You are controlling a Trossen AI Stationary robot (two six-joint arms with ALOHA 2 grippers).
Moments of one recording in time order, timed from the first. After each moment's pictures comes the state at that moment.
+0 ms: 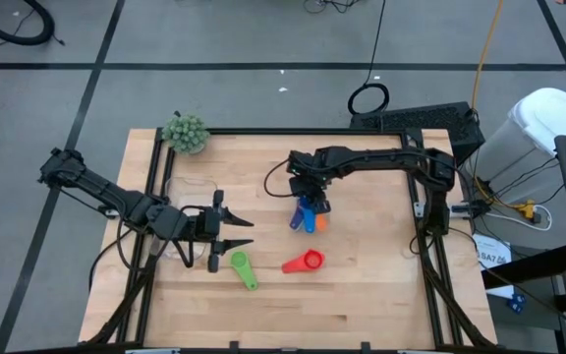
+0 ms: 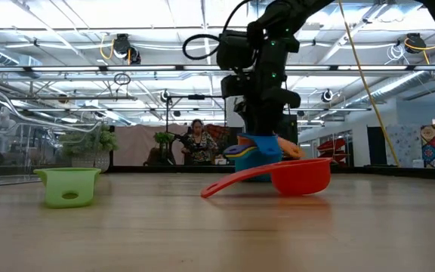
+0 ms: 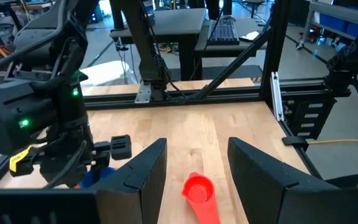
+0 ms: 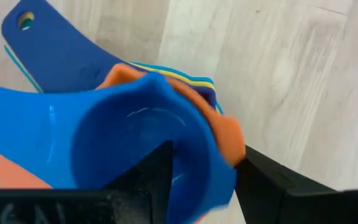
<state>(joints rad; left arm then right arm) -0.46 1.11 0.92 -0.06 -0.43 -0.06 -0.25 1.89 1.40 -0.82 -0.05 -0.49</state>
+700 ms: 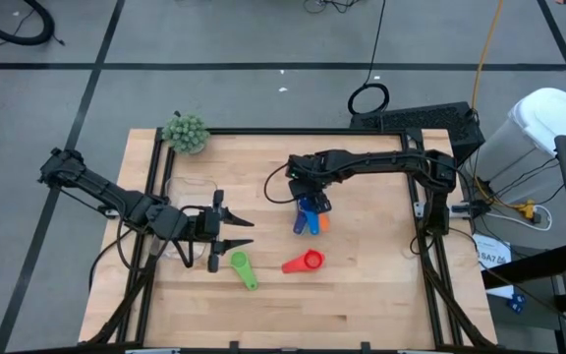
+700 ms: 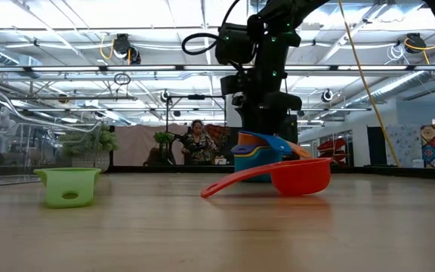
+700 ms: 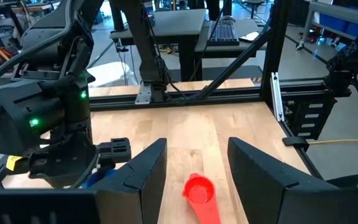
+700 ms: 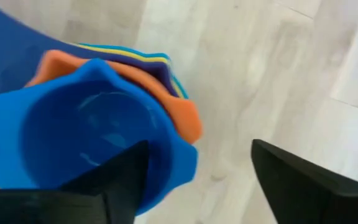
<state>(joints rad) -0.46 1.11 0.92 -0.05 -0.43 -0.05 -0.22 1.89 1.40 -0.82 0.10 -0.54</state>
